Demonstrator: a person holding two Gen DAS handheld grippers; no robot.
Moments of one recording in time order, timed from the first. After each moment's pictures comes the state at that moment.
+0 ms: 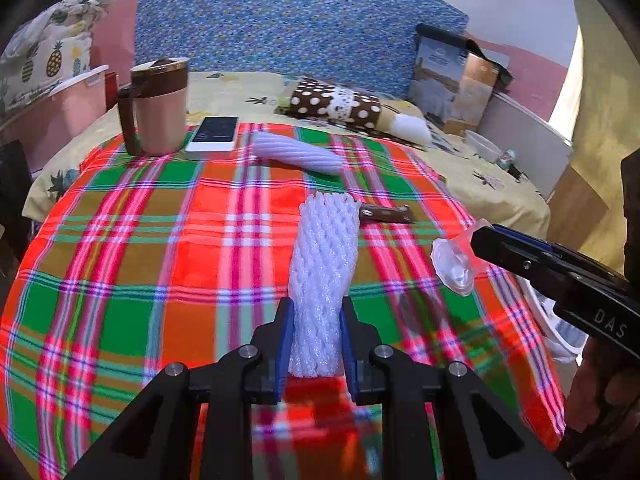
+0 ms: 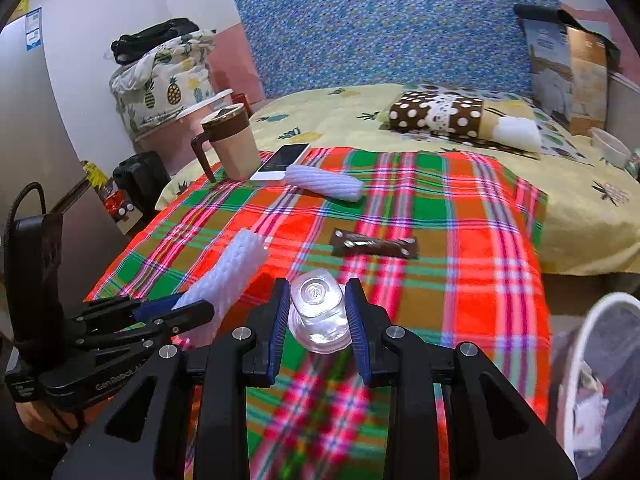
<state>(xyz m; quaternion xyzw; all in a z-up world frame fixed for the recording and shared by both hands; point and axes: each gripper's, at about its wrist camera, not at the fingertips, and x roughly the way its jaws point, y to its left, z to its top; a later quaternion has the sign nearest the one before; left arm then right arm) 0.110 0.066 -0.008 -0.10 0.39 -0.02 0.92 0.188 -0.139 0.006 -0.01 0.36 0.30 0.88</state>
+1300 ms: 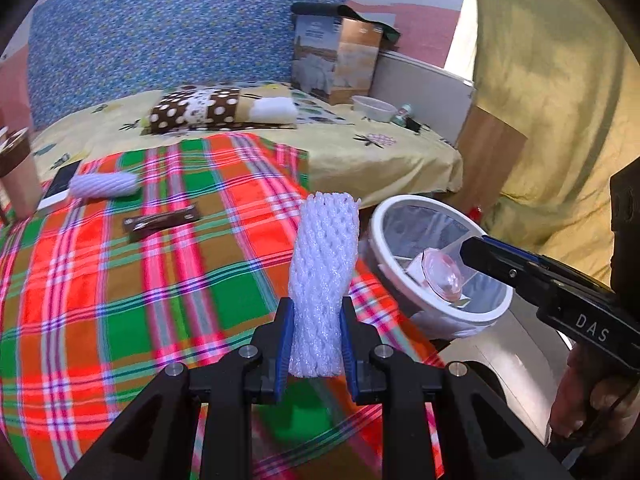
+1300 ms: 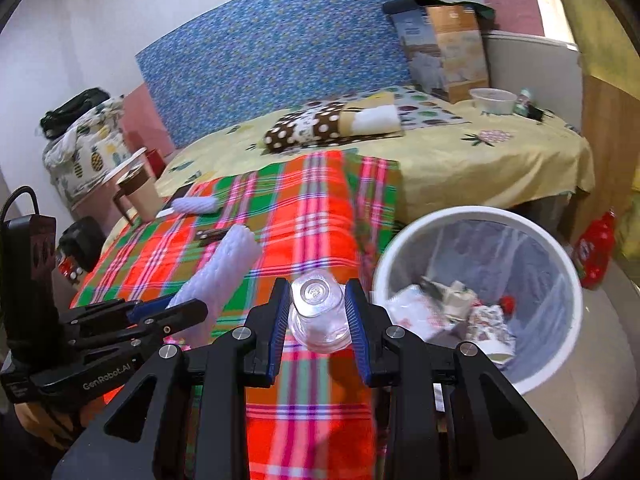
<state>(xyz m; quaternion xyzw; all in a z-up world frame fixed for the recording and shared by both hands) 0.107 -0.114 0.012 -0.03 0.39 -0.18 0.90 0.153 -0.294 -0.001 0.08 0.34 0.15 0.93</state>
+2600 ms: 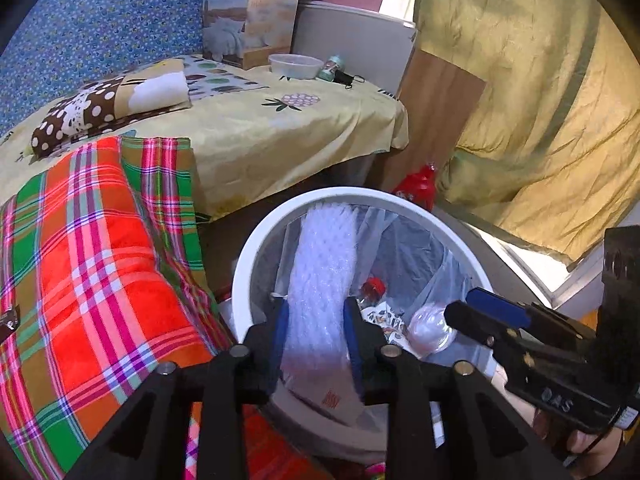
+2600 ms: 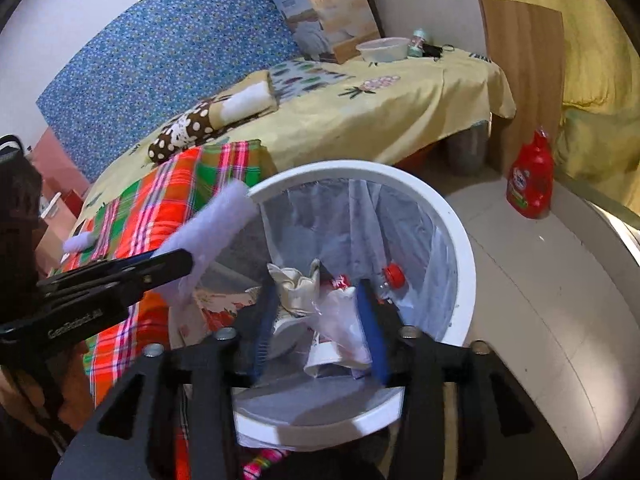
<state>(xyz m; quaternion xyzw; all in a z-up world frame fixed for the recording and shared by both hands) 0.220 -0.272 -0.027 0.02 0.43 -0.29 0.85 0.182 -0.401 -0.045 0.14 0.39 0.02 0.91</state>
